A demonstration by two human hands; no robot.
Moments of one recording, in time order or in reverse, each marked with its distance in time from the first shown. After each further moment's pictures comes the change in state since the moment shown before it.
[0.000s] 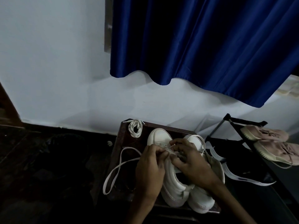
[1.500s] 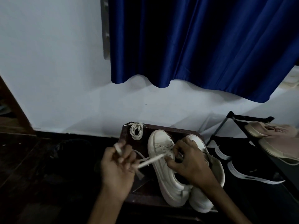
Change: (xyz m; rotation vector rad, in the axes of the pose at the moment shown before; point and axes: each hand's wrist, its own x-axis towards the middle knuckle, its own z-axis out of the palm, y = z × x) left_hand 0.019 0.034 -0.091 -1.366 0.030 -0.571; right_hand -0.002 -0.007 0.003 -0.187 0.180 -0.033
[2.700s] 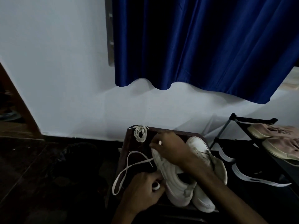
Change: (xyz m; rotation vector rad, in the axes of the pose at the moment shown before) left_hand 0.008 -0.064 -0.061 1.618 -0.590 0.508; right_hand 0.059 -0.049 0.012 -0.150 -0.286 -0.190
